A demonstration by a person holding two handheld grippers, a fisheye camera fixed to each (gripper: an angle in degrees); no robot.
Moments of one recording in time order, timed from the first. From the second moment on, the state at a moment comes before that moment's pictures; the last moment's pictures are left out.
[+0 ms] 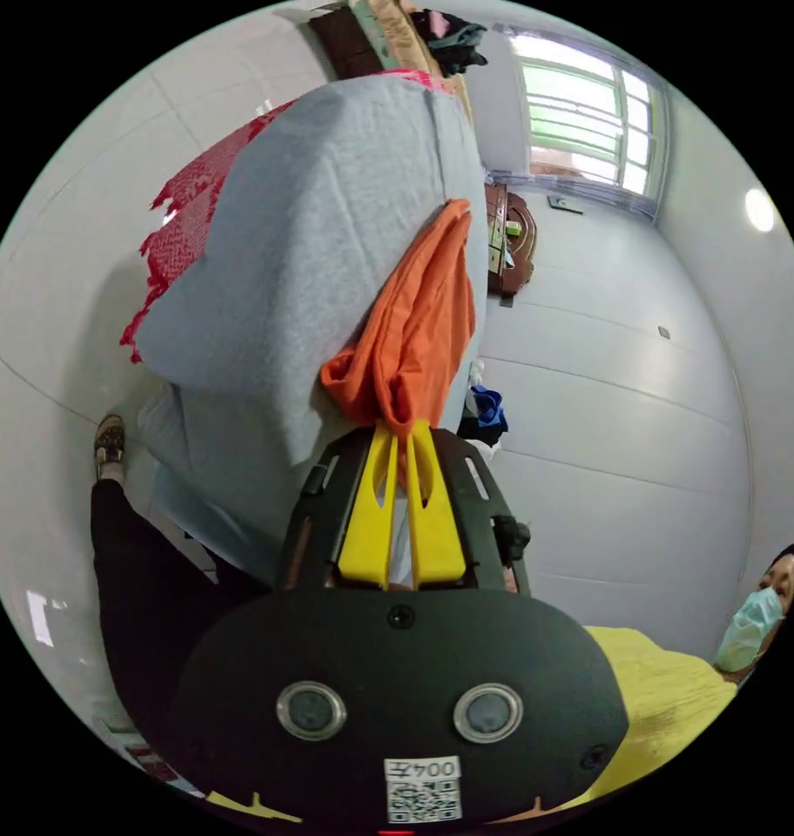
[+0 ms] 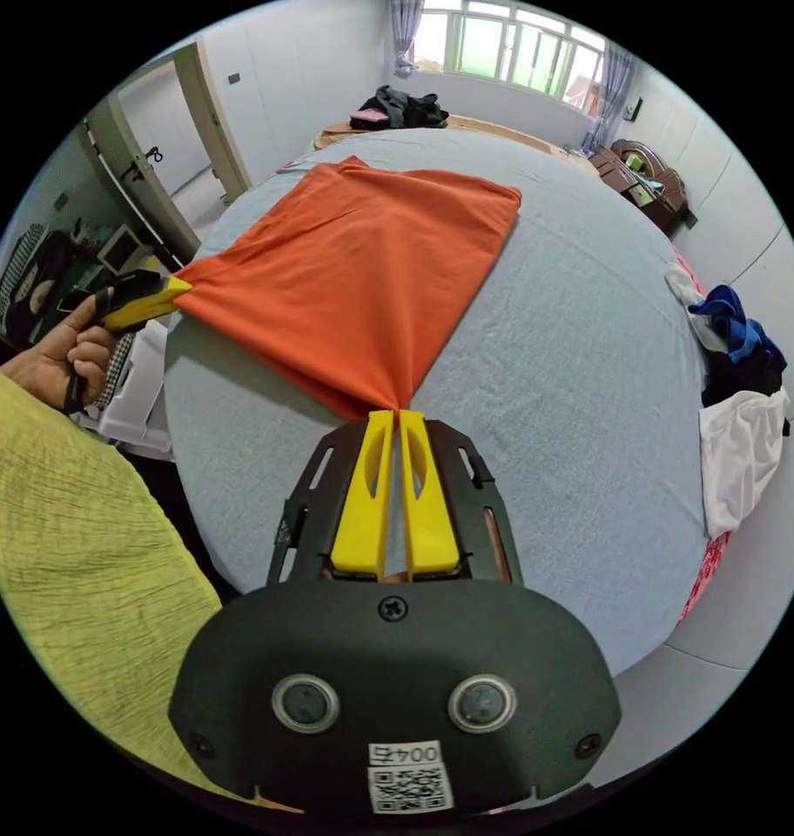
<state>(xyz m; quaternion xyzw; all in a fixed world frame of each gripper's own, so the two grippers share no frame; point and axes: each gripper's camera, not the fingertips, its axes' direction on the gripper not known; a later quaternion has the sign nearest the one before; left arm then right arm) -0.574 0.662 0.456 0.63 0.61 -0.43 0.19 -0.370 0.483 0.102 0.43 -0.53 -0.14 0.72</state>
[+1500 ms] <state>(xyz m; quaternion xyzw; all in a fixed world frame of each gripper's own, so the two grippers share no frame) -0.395 0.460 0.156 0.65 0.13 -0.48 0.58 -0.425 0.043 -0.165 0.28 -0.67 -0.23 0.65</state>
